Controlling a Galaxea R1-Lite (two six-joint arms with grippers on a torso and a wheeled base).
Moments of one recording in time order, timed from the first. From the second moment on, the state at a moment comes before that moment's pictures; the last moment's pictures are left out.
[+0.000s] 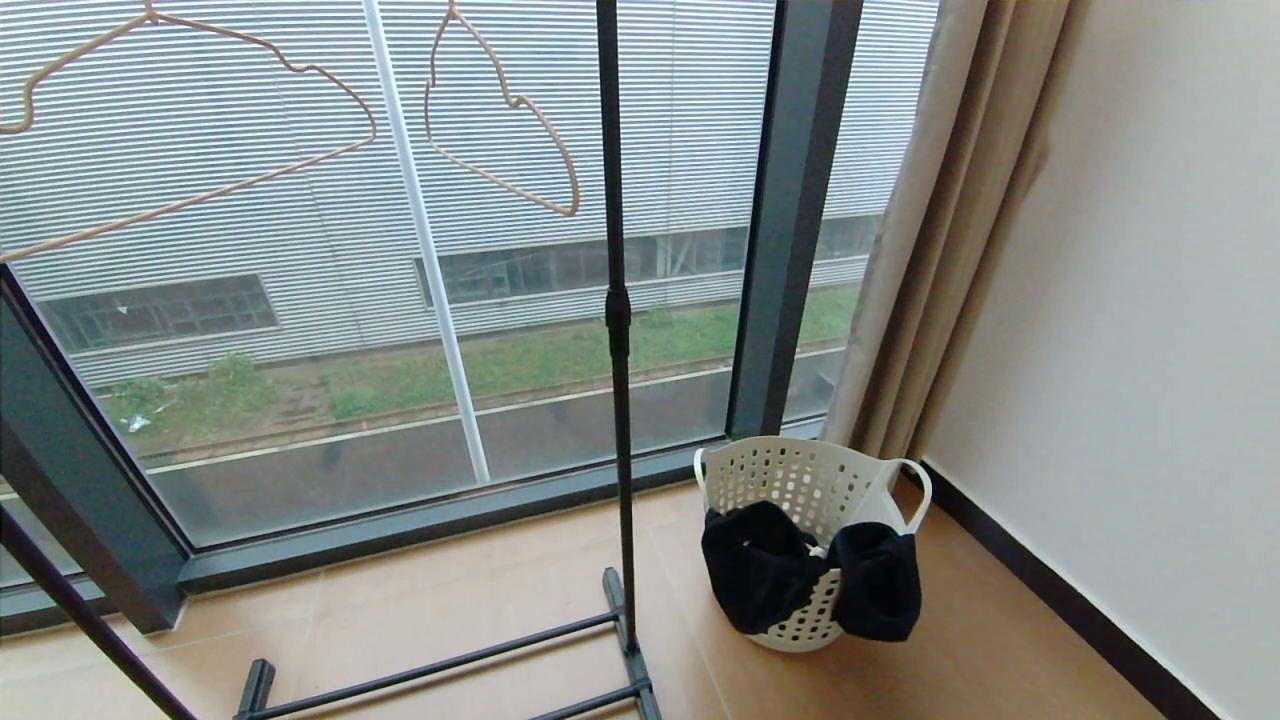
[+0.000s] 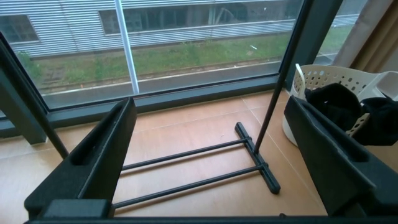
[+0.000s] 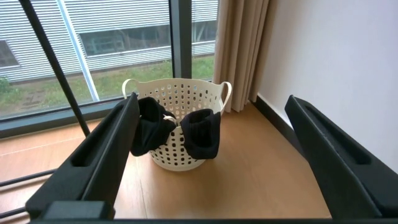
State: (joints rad) left arm 0.00 0.00 -0.04 0.10 0.01 -0.01; right arm 0.00 0.00 -0.01 0.00 -0.07 0.04
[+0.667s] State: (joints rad) left arm 0.00 0.00 -0.04 0.10 0.01 -0.01; right arm 0.00 0.00 -0.01 0.00 -0.07 0.04
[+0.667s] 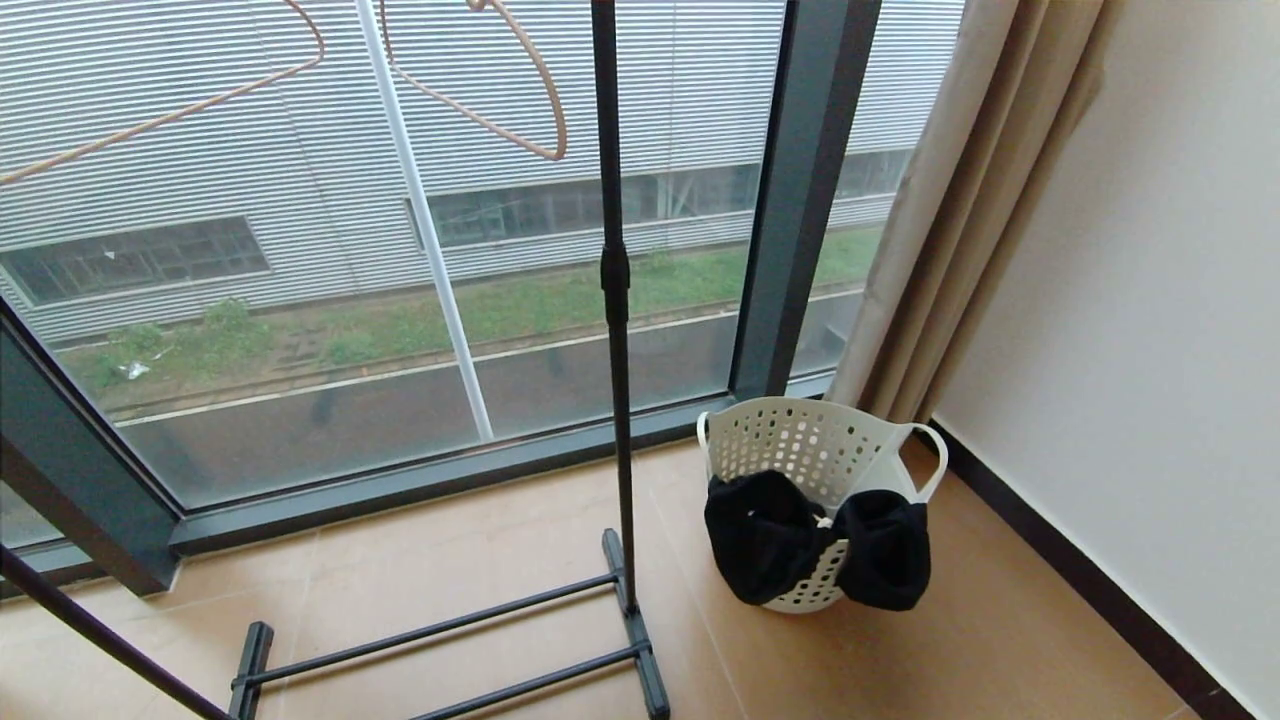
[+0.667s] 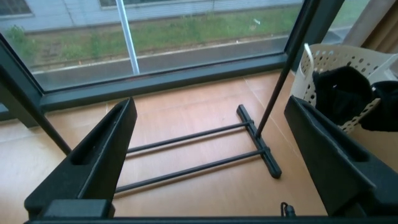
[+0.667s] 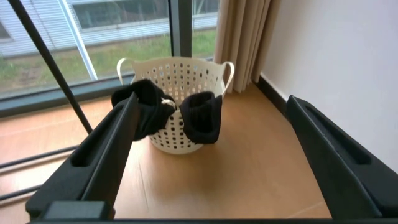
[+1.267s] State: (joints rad) left arm 0.00 0.00 -0.04 0.10 0.01 -0.01; right arm 0.00 0.00 -0.01 0.00 -0.07 0.04
